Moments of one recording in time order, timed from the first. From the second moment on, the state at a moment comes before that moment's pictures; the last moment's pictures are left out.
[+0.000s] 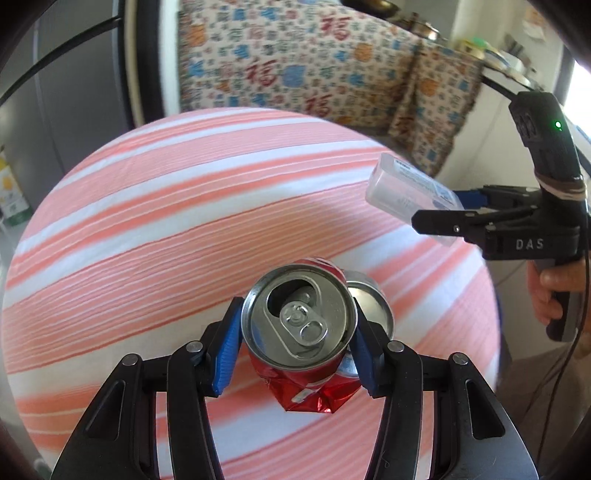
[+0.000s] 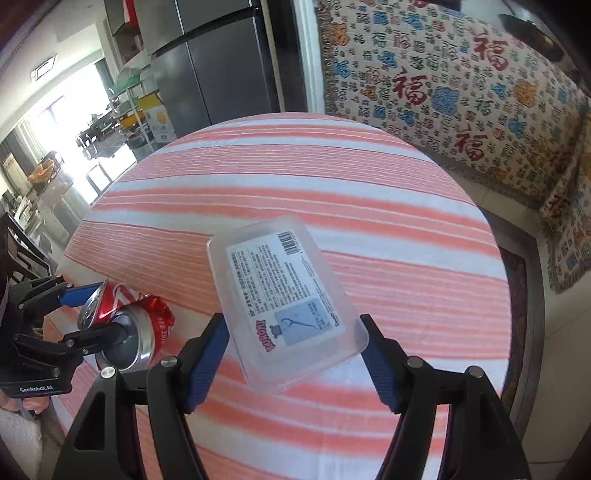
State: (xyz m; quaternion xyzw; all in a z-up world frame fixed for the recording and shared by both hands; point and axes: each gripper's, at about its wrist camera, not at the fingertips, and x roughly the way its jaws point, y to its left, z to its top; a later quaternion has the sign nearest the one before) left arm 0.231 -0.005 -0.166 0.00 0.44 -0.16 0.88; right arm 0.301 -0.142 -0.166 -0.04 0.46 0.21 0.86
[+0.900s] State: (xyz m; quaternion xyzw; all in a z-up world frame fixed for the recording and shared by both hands) left arm 0.254 -0.431 -0.248 0.11 0.51 -0.37 0.77; right arm 0.169 -0.561 -0.297 0.20 0.53 -0.09 0.82
